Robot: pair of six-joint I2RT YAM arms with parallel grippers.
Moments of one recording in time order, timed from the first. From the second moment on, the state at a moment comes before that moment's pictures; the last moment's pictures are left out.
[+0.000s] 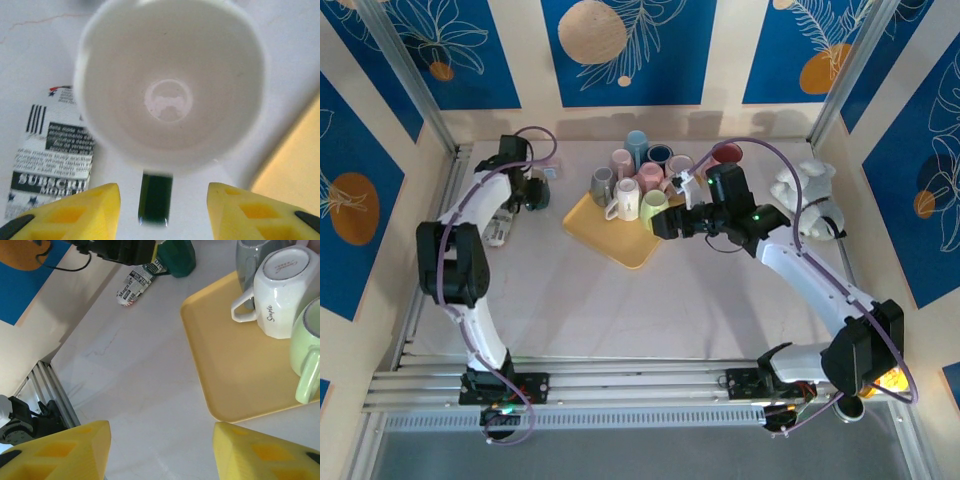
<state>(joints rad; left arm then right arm) -0.07 1.85 1.52 -0.71 -0.08 -0.12 0.48 1.30 1.15 -0.51 -0.54 0.24</state>
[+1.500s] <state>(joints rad) -0.20 0.96 0.70 -0.35 0.65 -0.26 0.58 1.83 1.57 -0.89 -0.01 0.48</state>
